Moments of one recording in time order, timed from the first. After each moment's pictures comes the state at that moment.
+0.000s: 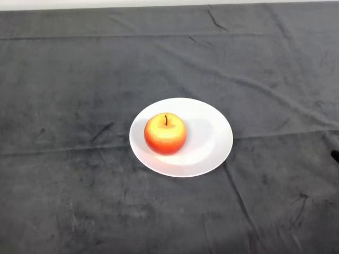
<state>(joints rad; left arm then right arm) -0.39 0.74 0.40 0.65 -0.04 -0.42 0.43 -0.49 -0.30 -0.21 1.15 0.51 -0.47 -0.21</state>
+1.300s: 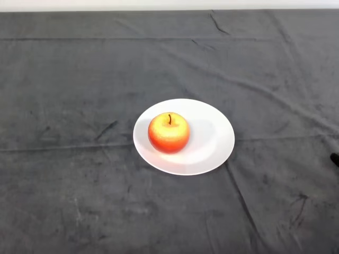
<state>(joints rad) -0.29 0.83 0.65 0.87 -0.15 -0.55 0.48 -0.49 -0.30 -0.21 1.17 0.52 -0.47 -0.21</state>
